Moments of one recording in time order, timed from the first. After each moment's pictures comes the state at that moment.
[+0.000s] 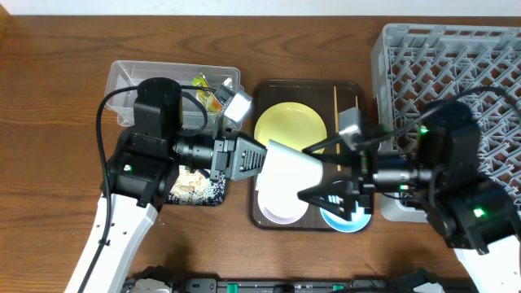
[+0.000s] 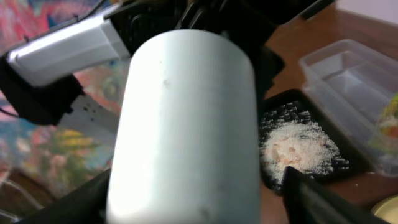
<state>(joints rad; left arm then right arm) -0.26 1.16 1.06 -0.39 1.45 -0.53 0.38 1.03 1.17 -0.64 -1.13 0.02</state>
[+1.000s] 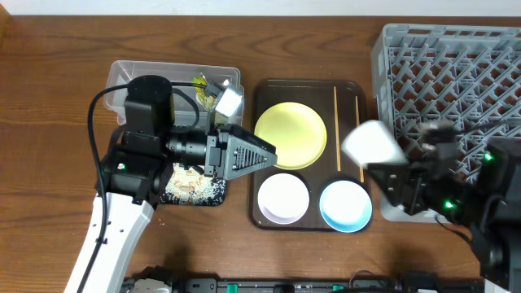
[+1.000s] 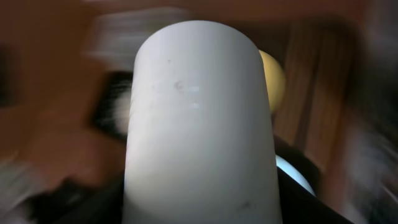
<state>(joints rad) -0.21 1.16 1.06 -0.39 1.46 -0.52 -0.08 0.85 1.17 -1.18 -0.57 0.13</state>
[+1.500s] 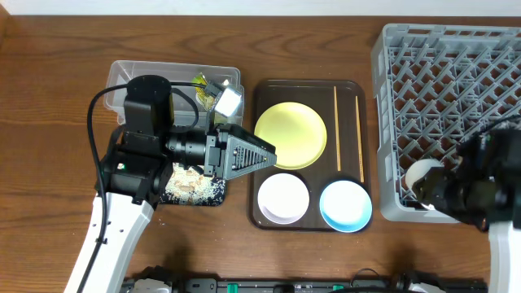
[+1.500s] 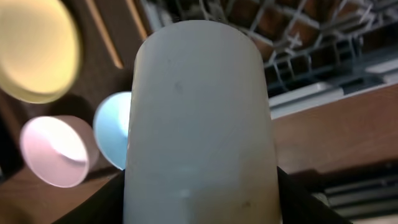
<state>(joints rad) -0.21 1.16 1.06 -0.39 1.46 -0.52 -0.24 1.09 1.17 -1.43 -0.15 0.22</state>
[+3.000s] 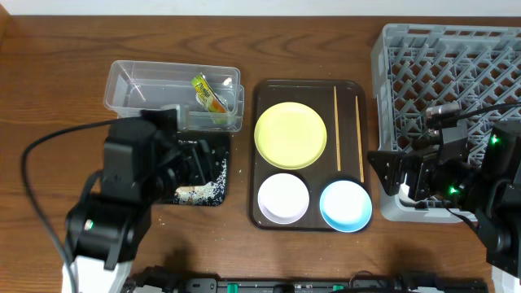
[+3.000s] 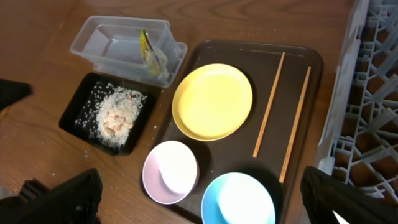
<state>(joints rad) -0.21 0.90 1.07 -0.87 0.35 -0.45 -0.02 0.94 1.29 -1.14 -0.53 0.02</state>
